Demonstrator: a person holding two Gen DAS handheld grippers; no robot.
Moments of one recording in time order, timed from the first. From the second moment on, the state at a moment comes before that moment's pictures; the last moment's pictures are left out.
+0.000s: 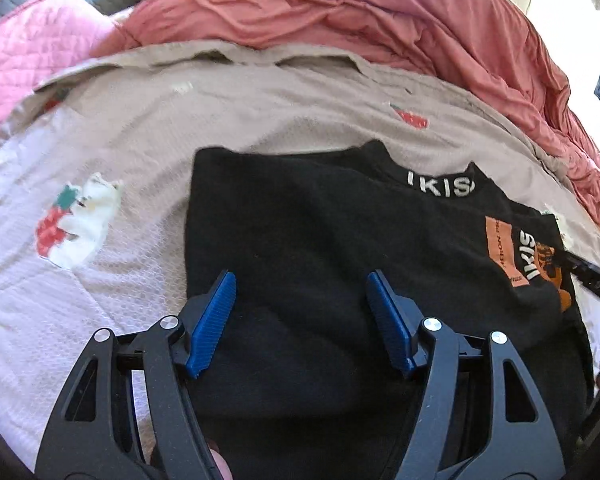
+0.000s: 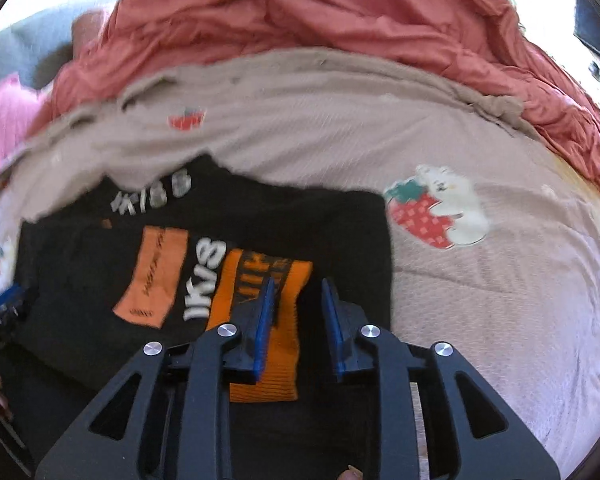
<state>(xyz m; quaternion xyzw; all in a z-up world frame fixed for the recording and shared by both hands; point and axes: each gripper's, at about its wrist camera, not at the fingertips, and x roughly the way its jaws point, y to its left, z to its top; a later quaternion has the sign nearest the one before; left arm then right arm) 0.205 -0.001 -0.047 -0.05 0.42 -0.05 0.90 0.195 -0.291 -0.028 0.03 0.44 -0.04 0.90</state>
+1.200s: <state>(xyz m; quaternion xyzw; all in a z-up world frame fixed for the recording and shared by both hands) 0.194 -0.021 -0.040 -0.02 0.44 -0.12 0.89 0.145 -0.258 -0.033 0.03 0.44 0.00 0.90</state>
